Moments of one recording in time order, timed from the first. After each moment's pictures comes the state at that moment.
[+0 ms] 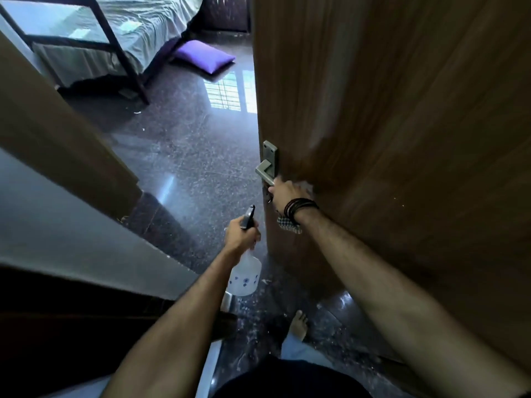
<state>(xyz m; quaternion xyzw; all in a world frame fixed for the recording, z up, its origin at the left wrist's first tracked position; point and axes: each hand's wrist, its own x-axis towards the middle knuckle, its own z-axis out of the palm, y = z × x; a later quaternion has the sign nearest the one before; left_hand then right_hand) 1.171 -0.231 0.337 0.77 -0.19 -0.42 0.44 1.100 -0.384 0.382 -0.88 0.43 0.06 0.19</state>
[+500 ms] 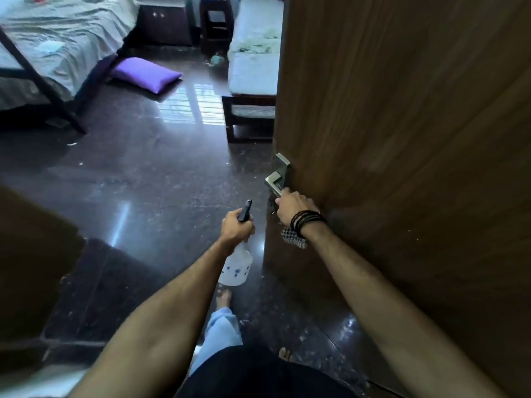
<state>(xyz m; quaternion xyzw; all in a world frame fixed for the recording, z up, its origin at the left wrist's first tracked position) 1.220 -0.462 0.334 0.77 -0.27 -0.42 0.39 1.087 -0.559 0.394 -0.83 0.52 0.06 0.18</state>
